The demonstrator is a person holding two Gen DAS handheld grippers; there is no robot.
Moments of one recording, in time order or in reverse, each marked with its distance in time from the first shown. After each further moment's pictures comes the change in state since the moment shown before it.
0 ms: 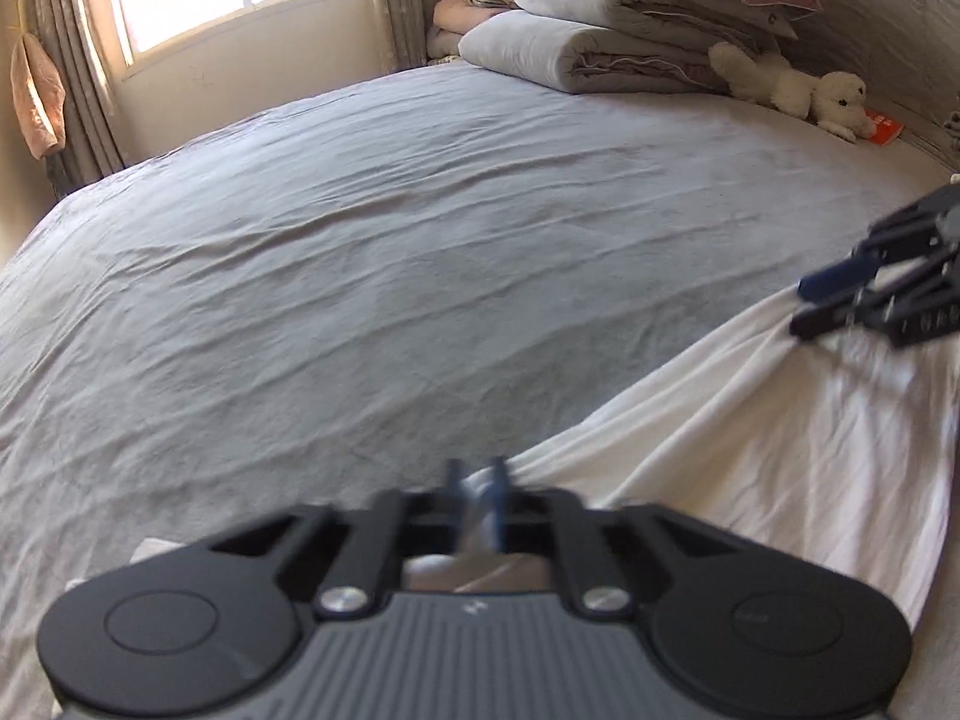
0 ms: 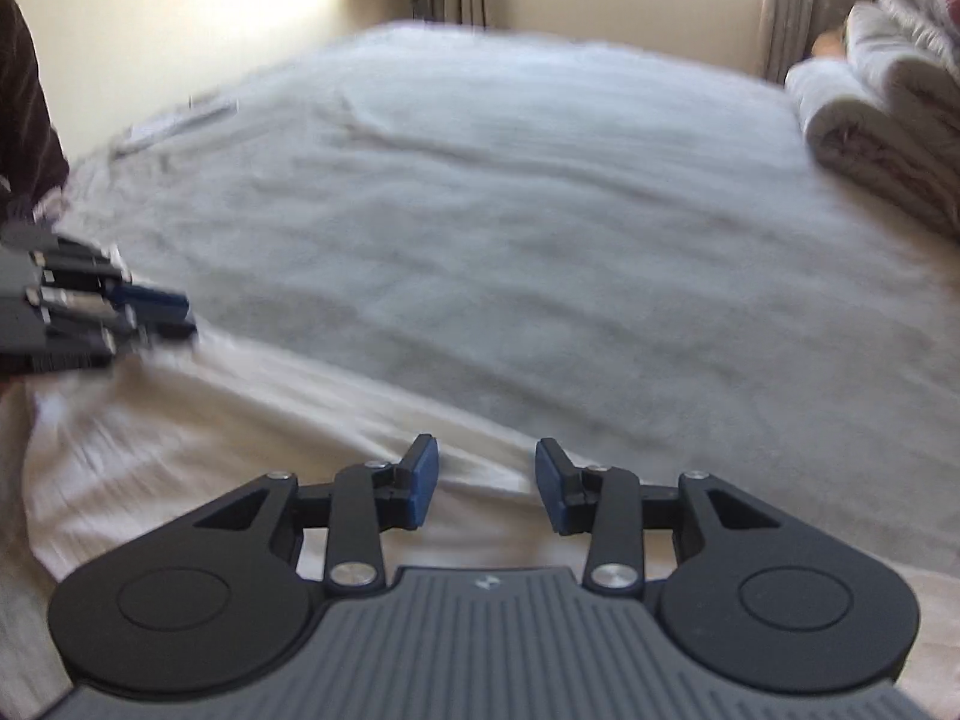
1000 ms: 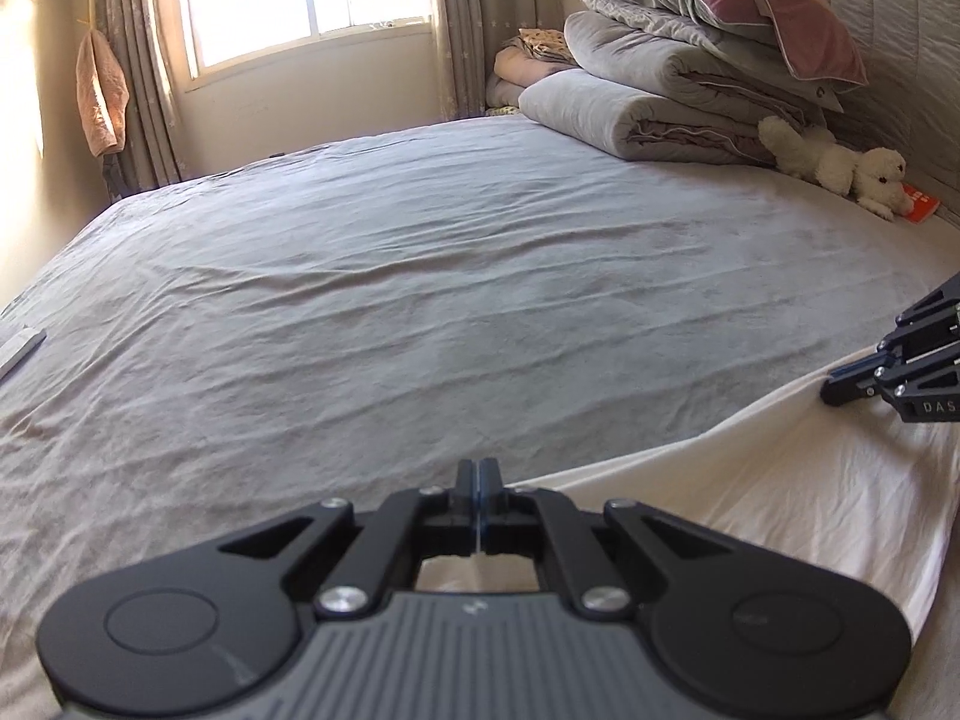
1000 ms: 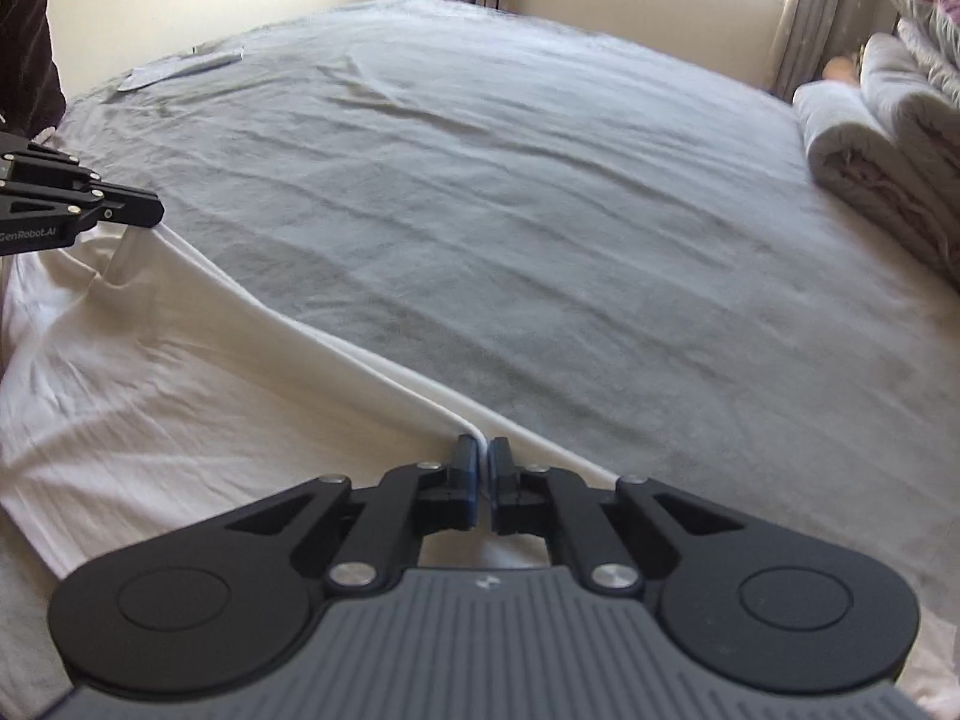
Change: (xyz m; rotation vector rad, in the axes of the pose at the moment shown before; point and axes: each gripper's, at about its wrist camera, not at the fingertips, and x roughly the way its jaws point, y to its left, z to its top) left arm -0.021 0.014 0.004 -0.111 -0.107 0.073; right arm -0.008 0.007 0.000 -0.098 -0.025 -0.072
